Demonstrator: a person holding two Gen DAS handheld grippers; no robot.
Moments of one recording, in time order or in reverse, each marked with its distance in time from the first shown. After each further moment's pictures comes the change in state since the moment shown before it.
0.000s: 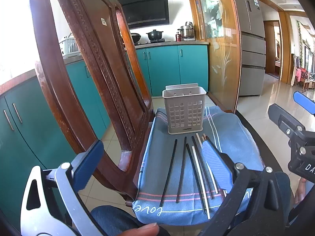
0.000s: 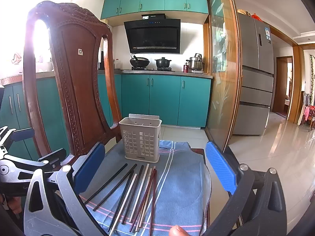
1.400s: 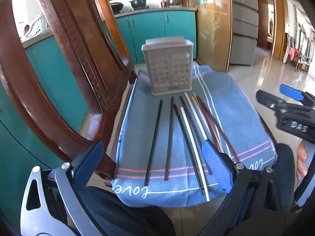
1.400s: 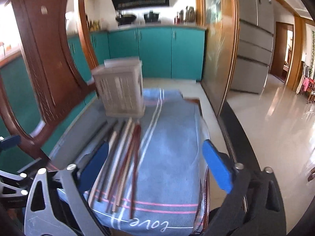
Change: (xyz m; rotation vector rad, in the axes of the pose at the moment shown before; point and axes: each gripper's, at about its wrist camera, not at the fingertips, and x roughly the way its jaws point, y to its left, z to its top) left arm 0.065 -0.032 -0.051 0.065 0.248 -0.087; right arm 0.089 -0.043 -0.062 0.073 0.373 -0.039
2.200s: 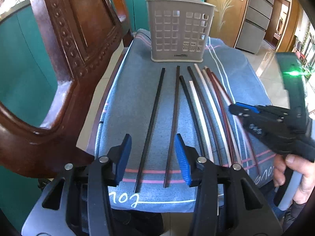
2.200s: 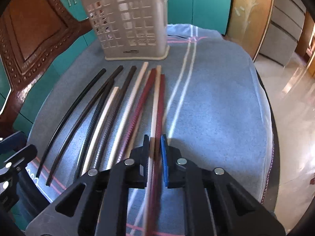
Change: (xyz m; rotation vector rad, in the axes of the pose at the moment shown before) left arm 0.094 0.015 0.003 -0.097 0.235 -0.075; right arm 0.141 0.035 -0.018 -0.021 0.376 0.129
